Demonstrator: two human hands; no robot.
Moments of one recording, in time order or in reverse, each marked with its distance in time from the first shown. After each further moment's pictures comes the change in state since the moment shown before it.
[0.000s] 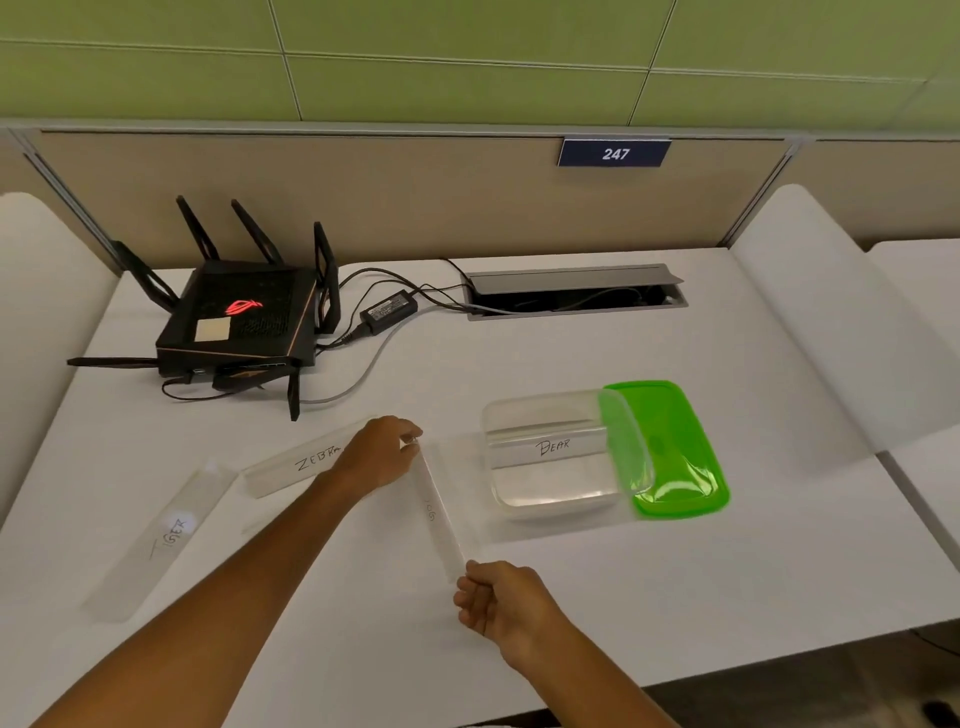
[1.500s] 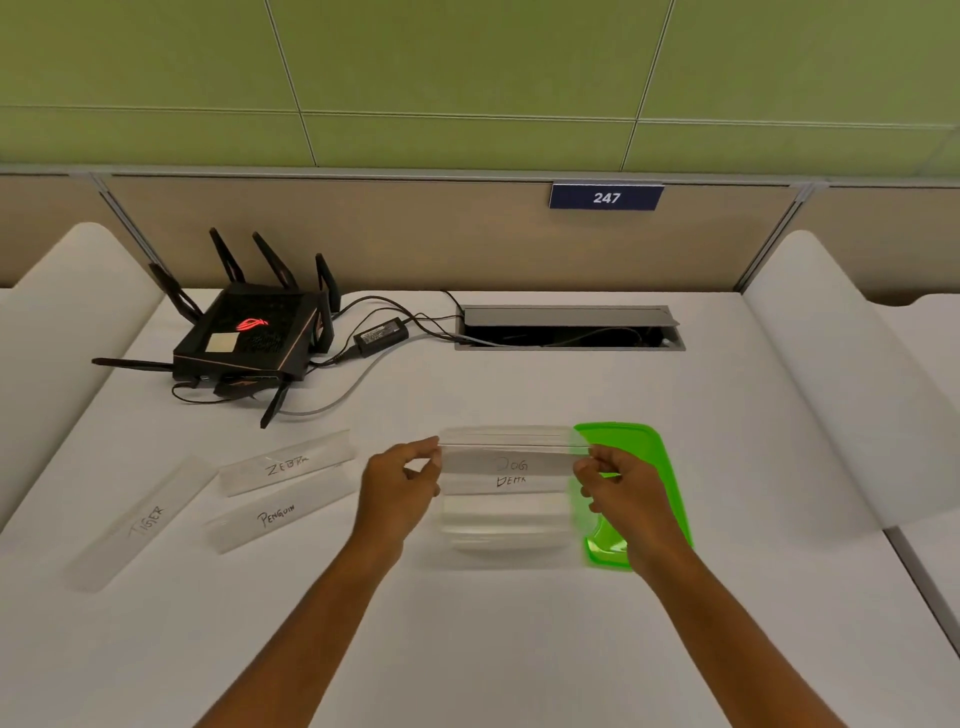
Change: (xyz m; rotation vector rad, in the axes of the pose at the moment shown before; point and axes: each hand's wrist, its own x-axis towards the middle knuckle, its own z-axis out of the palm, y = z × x) left_hand -0.081 0.184 0.044 -0.700 0.429 -0.274; right_hand -0.027 -0.199 -0.151 -0.515 0.252 -0.767
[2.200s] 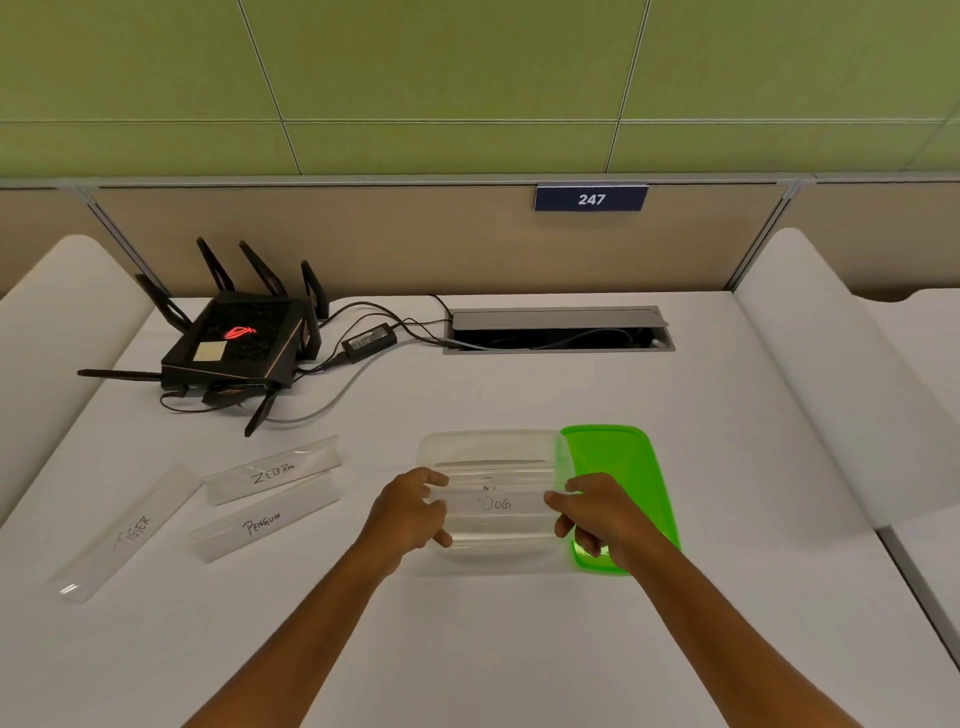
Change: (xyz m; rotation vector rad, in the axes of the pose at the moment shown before) left_hand 0.005 -0.012 0.027 0.411 -0.282 -0.168; right_hand 0.024 0.013 -0.010 -0.213 -0.337 0.223
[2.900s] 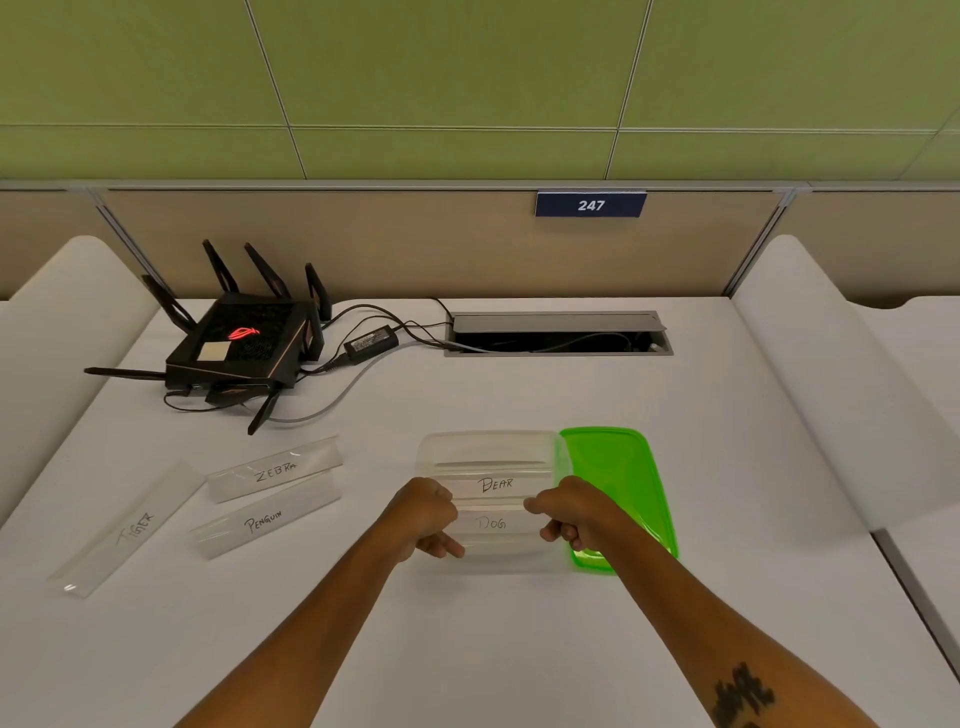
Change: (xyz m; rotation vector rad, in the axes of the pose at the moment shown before) left_hand -0.003 0.020 0.008 -0.110 -0.198 -0.186; right_hand 0.024 -0.012 0.020 -0.214 -0.118 0.216
